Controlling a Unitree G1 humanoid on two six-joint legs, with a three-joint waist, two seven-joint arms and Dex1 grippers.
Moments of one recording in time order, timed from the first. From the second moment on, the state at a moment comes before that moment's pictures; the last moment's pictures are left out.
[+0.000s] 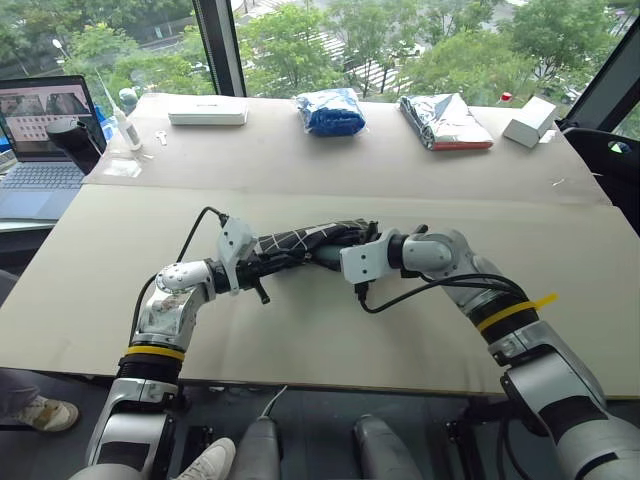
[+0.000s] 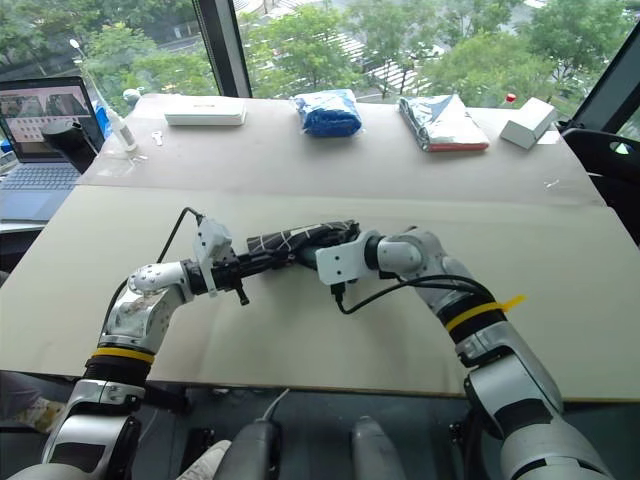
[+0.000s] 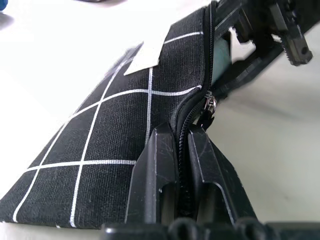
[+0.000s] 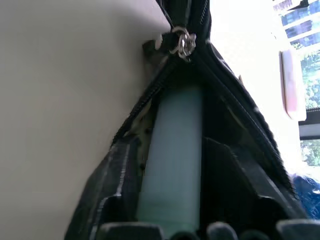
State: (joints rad) left arm -0.53 0.43 -0.01 0.29 -0.28 0.19 -0.99; right arm -0.84 -0.48 0.45 0.46 -0.38 -0.41 0.76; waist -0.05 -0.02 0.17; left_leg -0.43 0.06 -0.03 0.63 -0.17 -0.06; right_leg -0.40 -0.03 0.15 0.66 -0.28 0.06
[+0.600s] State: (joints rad) left arm -0.54 0.40 0.04 0.29 -0.28 0.19 -0.87; right arm -0.77 -0.56 -0.06 0.24 0.37 0.51 0.87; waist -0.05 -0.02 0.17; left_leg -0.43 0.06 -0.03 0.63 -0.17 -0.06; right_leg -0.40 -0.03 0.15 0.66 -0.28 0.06
